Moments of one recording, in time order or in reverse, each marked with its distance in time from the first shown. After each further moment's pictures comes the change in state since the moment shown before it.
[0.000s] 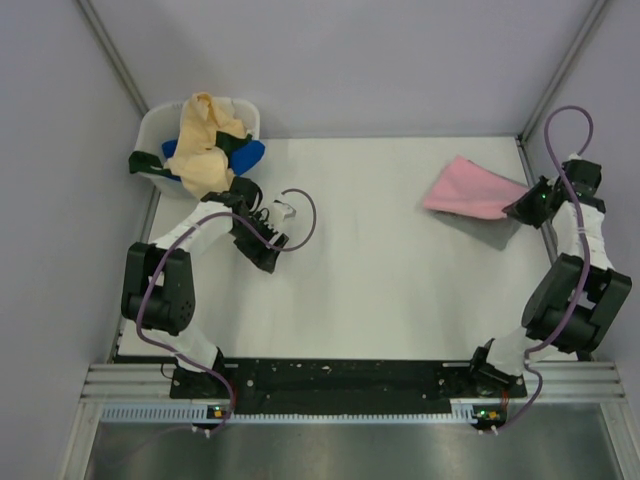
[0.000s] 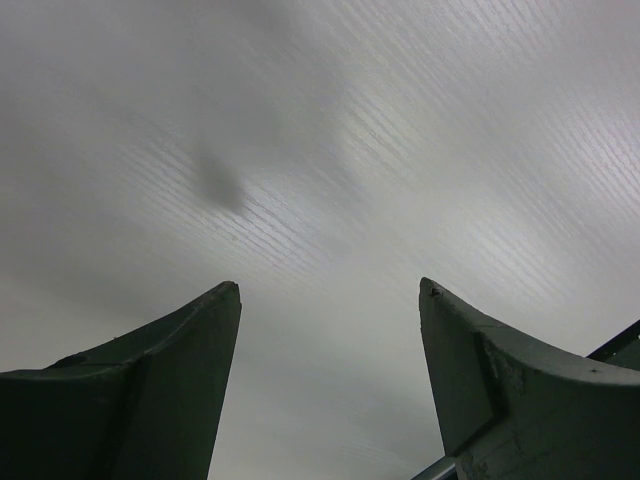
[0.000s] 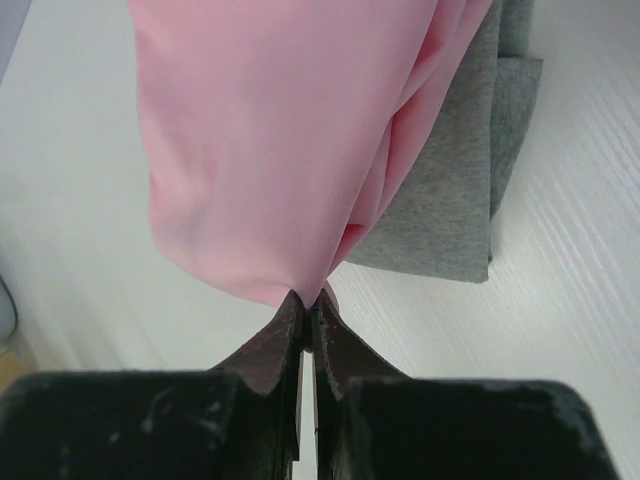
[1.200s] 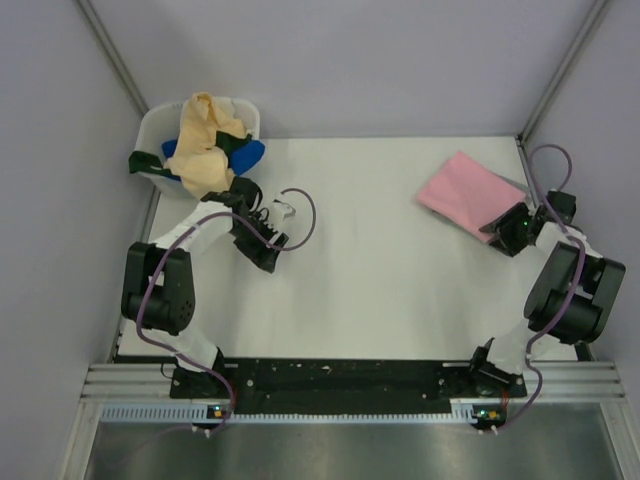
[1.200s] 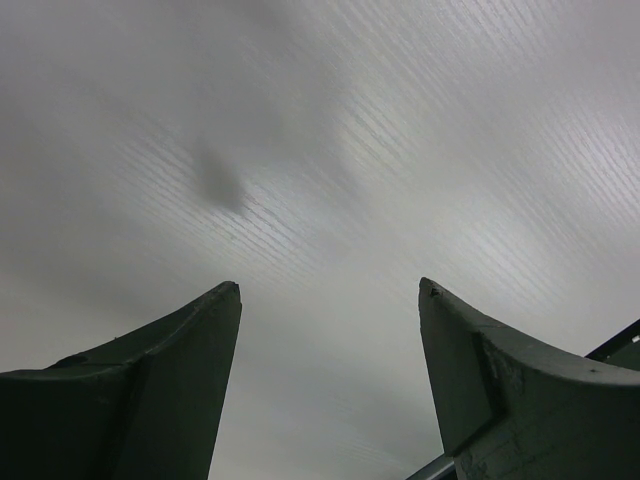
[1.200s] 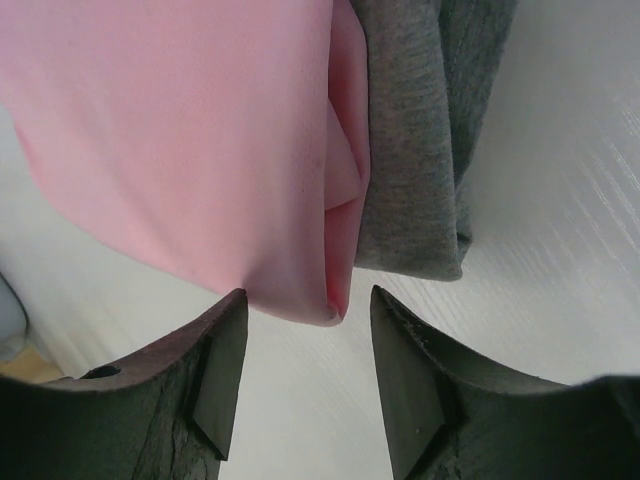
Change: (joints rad) left arm 0.000 0.001 0.000 0.002 -0.003 -0.017; right arm 0.000 0.050 -0.271 0.217 -0.047 0.107
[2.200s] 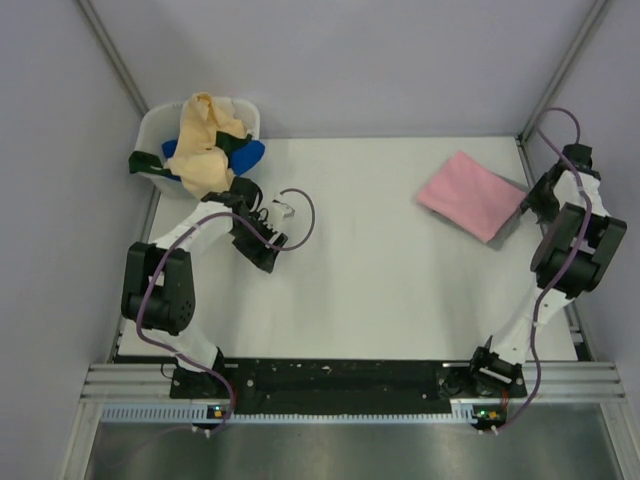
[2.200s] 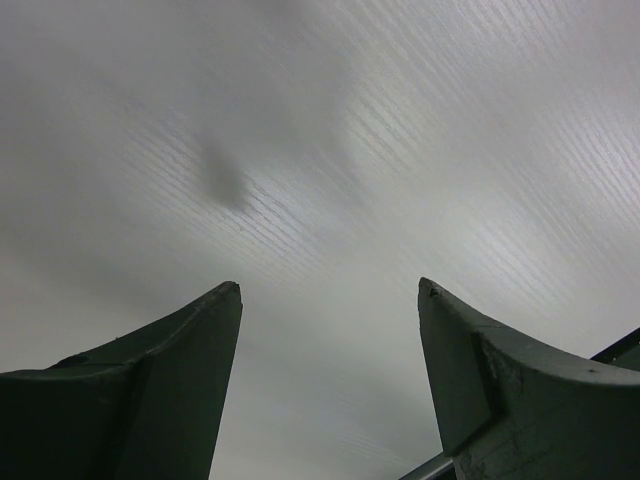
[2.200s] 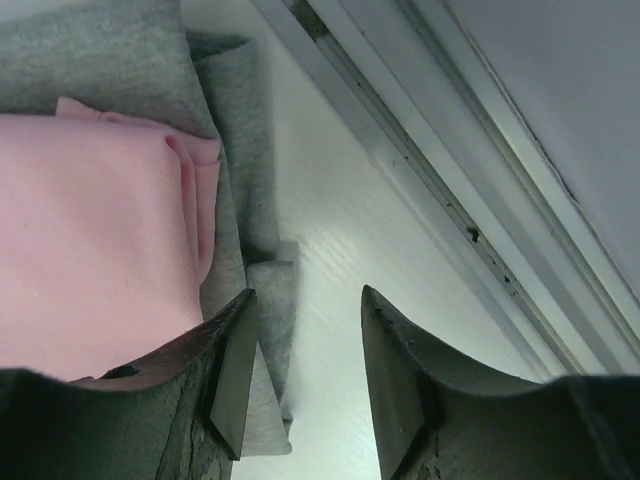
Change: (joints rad) left arm 0.000 0.000 -0.001 -0.001 -0.028 -0.013; right arm 0.007 0.402 0.649 -0.361 0.455 -0.288
